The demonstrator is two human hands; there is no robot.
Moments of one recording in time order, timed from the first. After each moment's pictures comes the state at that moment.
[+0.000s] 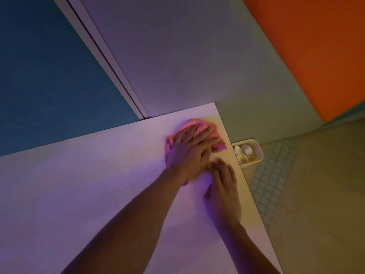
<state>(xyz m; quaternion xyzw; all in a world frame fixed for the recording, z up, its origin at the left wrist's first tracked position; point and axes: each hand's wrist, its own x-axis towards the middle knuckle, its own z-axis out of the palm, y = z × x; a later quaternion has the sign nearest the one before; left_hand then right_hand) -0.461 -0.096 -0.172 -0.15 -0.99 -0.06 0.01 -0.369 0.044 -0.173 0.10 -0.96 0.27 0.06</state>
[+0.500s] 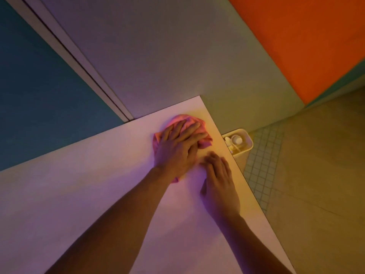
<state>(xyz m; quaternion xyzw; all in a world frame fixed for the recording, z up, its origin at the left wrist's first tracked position) -0.458 -0.110 -0.176 -0.19 -0.98 -0.10 0.05 -0.362 0.046 -0.174 0.11 -0.96 0.24 0.05</state>
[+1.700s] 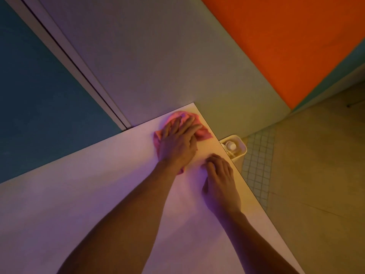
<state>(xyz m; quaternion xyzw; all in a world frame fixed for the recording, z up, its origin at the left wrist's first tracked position) -0.488 -0.094 -0.171 -0.16 -0.98 -0.09 0.04 -0.367 0.049 -0.177 0.07 -0.97 0.23 0.09</state>
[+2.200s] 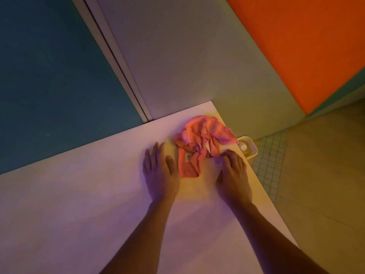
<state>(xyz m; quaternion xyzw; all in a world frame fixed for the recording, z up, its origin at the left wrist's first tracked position) -0.369 -0.152 -0.182 0.14 -0.95 -0.22 0.16 -0.365 0.048 -0.177 0.06 -0.96 0.25 0.09</state>
